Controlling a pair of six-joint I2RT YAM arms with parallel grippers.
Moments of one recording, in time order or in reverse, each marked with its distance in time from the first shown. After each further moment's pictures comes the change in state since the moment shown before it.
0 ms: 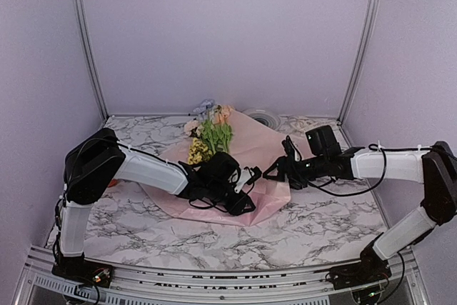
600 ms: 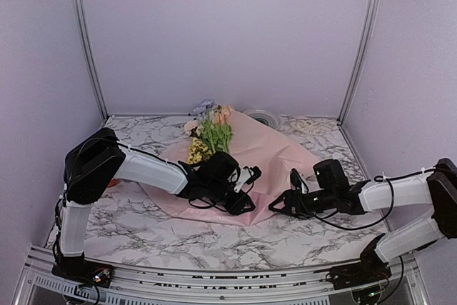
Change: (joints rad) left arm 0.005 0.000 -0.001 0.001 0.005 -0.005; right arm 0.065 -0.138 -0.372 0.208 -0.003 -0.023
